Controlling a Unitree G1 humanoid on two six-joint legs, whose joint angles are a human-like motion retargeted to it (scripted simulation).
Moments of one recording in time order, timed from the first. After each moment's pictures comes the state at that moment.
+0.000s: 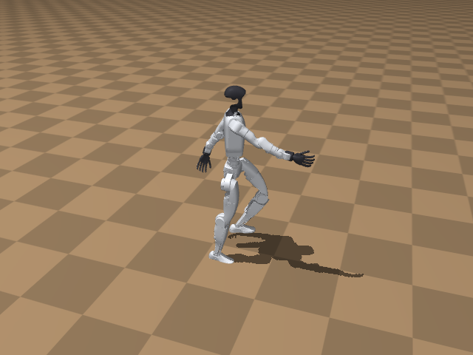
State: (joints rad) left arm 0.51 0.31 -0.24 1.61 -0.25 -0.22 -0.37; right arm -0.93 -0.43 0.17 1.43 0.58 -0.32 -0.19; waist 0.34 -0.22 -0.06; left_leg -0.69 0.08 0.42 1.25 -0.62 0.16; right_leg 0.01 -0.20 -0.09 0.00 -0.10 0.15
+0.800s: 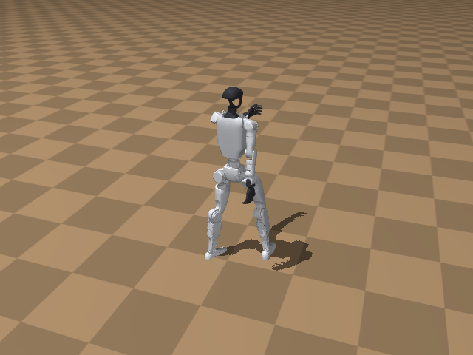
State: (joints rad) left arm -1.06 0.21 -0.30 1.09 -0.31 -0.33 0.07; right arm 0.25 -0.12 0.14 1.63 0.26 -0.15 0.10; waist 0.00 0.01 0.03; left_leg 0.26 -0.01 -0.30 -0.04 -0.28 -0.08; right_leg -0.28 -0.10 0.18 0.36 -0.20 0.07
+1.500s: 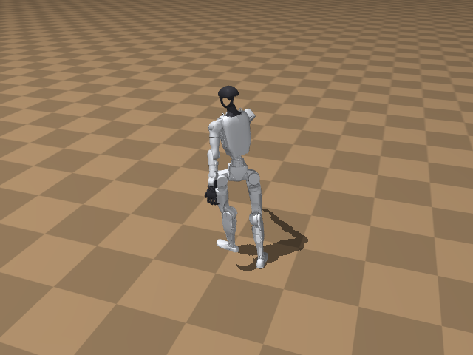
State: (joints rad) left arm 0.18 0.33 0.04 1.62 -0.45 -0.19 -0.22; right arm -0.88 -0.34 0.13 1.35 0.35 -0.25 -0.20; waist 0.41 -0.15 0.08; left_leg -0.03 -0.06 0.82 -0.09 -0.20 -0.05; right_leg 0.22 -0.19 -0.47 0.03 -0.17 0.18
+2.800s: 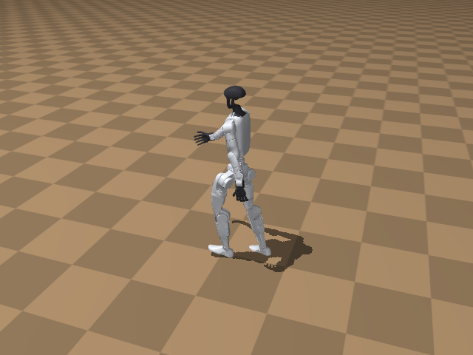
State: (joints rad) left arm 0.25 0.15 -0.19 1.60 -0.27 -0.25 -0.26; right arm -0.77 -0.27 0.20 1.44 0.57 -0.32 -0.10; waist 0.35 -0.13 0.07; left_leg -0.12 -0.01 0.58 0.19 -0.40 0.06; right_leg 0.16 -0.15 0.00 0.12 -0.18 0.17
